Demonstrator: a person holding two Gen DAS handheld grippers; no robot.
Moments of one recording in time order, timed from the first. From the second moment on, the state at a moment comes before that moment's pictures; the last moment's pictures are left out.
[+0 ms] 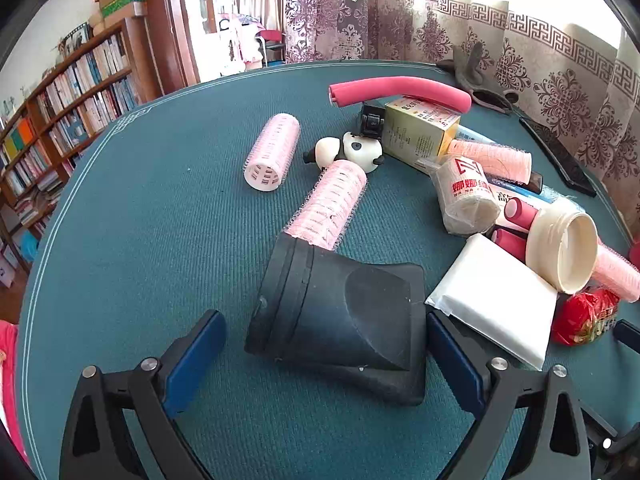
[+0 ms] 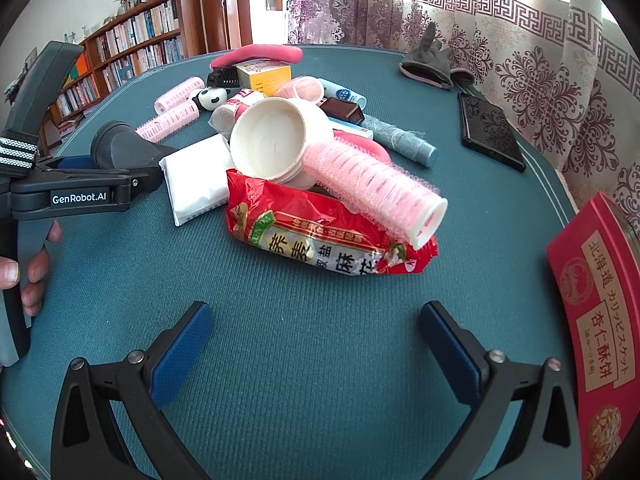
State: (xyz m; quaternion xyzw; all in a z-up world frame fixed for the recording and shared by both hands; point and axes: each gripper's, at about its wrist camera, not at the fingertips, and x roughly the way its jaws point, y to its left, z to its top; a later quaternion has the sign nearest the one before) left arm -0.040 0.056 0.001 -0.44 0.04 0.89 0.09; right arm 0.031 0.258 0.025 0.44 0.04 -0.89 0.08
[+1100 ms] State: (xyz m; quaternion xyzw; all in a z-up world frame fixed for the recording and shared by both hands) left arm -0.014 0.031 0.024 -0.40 -0.03 0.91 0.13; right arm -0.006 0.296 0.068 0.37 -0.03 -0.93 0.07
